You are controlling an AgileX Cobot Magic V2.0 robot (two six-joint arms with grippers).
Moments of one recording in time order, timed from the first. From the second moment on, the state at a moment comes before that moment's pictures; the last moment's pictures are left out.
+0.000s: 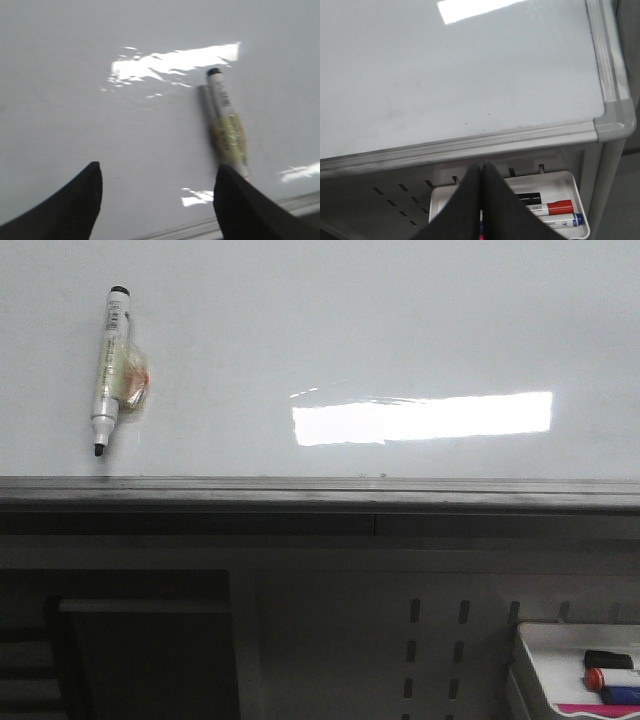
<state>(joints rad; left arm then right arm) -0.30 0.75 -0.25 0.02 -0.24 -0.01 -0.05 0.41 -0.18 0.23 0.23 -0.09</state>
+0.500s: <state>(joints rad) -0.53 1.22 -0.41 -0.15 -0.38 -0.01 -0.05 0.41 -0.18 0.23 0.23 -0.09</state>
